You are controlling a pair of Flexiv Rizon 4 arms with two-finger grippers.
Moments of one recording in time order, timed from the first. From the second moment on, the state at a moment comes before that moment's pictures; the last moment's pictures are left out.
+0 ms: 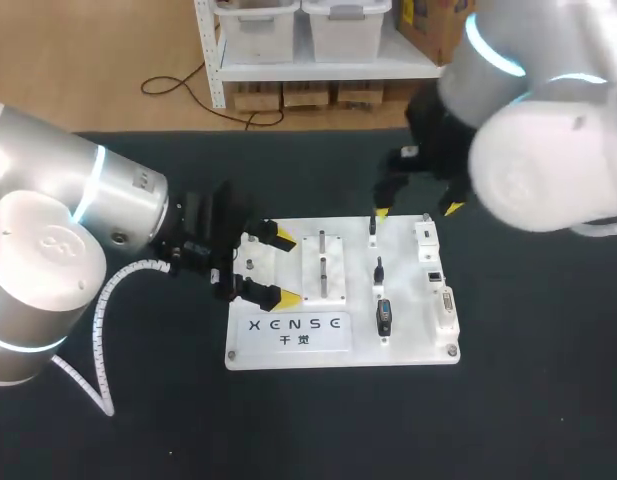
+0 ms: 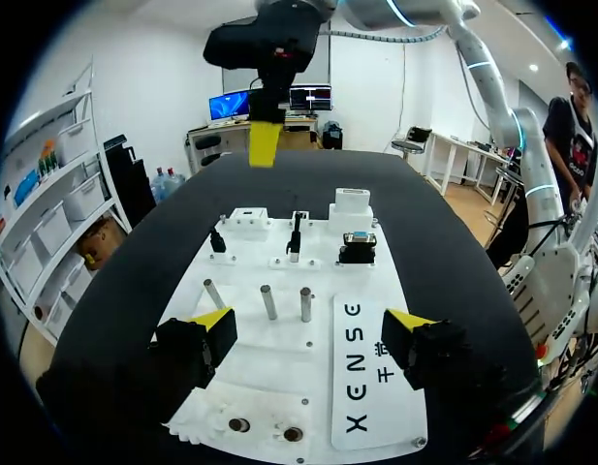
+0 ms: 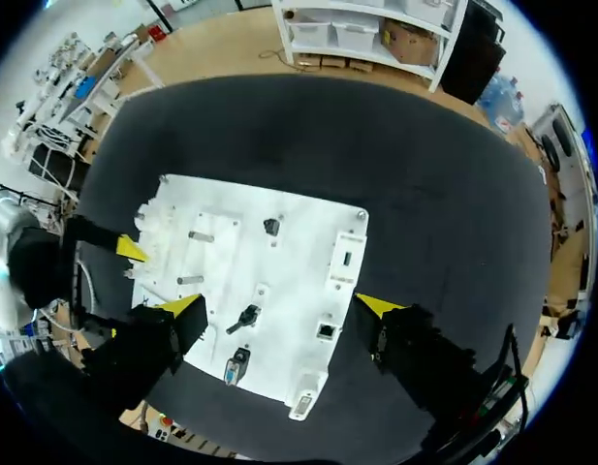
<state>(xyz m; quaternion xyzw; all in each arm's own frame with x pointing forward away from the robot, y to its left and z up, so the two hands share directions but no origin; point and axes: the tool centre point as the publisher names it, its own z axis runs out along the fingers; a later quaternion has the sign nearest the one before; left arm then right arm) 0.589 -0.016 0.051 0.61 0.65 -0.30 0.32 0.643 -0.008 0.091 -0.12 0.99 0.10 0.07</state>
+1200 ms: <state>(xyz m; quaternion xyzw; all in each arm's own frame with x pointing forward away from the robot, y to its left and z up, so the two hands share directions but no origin) 0.589 -0.016 0.051 0.61 0.66 -0.30 0.32 0.609 0.026 0.026 -0.11 0.99 0.04 0.01</state>
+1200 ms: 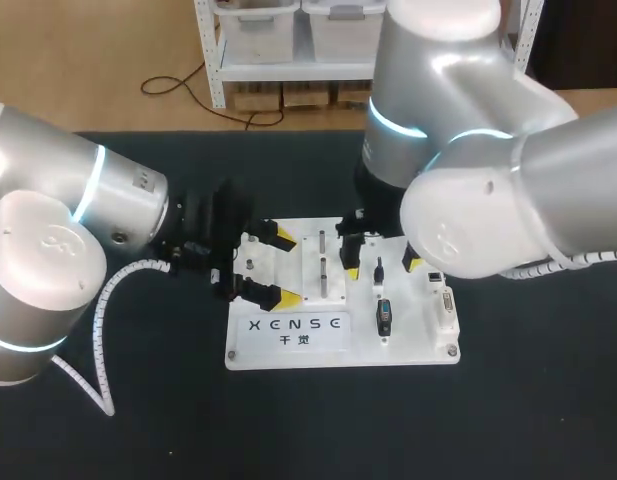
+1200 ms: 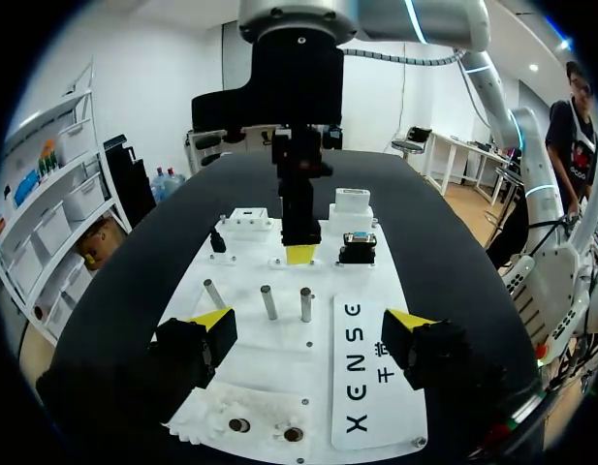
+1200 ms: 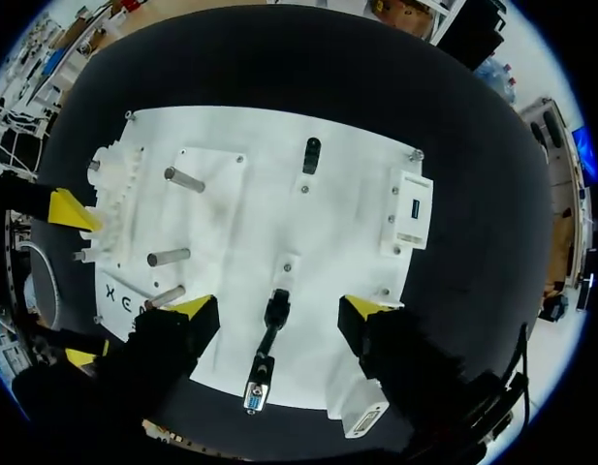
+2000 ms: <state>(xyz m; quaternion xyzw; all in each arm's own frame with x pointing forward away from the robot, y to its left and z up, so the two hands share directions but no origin) 0.589 -0.016 0.051 0.61 0.66 -0.30 0.32 0.613 0.026 0.021 -0.12 0.99 0.02 0.01</state>
